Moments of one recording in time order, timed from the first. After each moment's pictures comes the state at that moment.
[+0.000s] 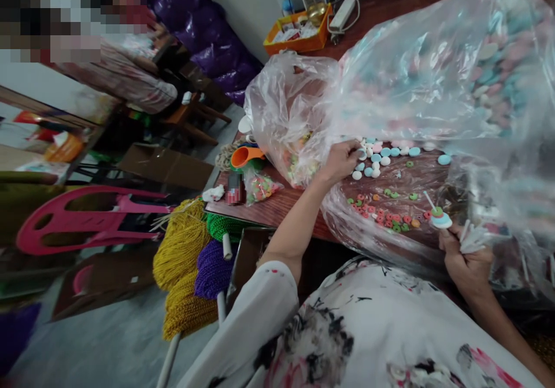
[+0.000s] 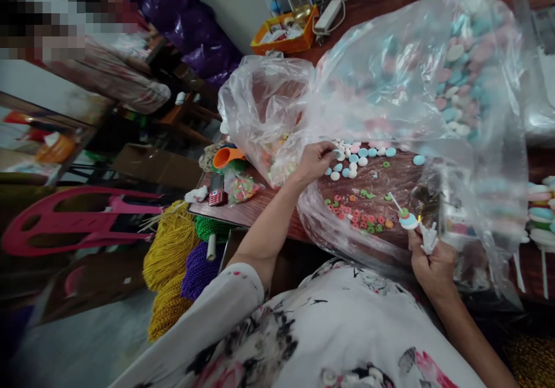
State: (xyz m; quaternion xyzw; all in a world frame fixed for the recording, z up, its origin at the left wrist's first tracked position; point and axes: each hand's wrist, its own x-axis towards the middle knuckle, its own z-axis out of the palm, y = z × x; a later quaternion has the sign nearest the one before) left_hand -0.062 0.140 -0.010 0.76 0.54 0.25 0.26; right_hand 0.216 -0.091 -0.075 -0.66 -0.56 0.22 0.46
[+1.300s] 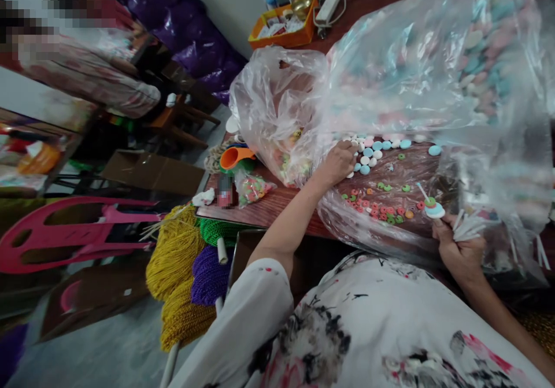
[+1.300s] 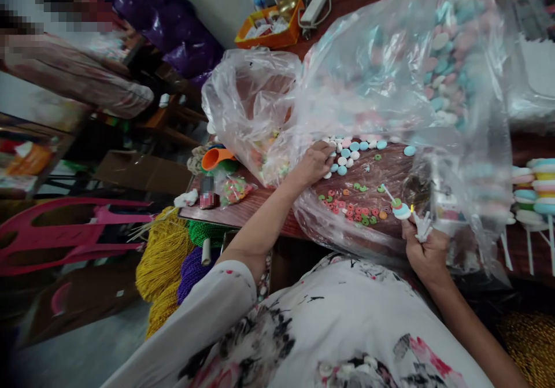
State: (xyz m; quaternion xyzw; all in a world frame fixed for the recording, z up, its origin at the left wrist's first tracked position) left_hand -0.060 0.138 -0.034 0.89 0.45 0.08 0.06; right_hand 0.210 -0.089 -0.065 -0.63 -0.55 0.22 0.50
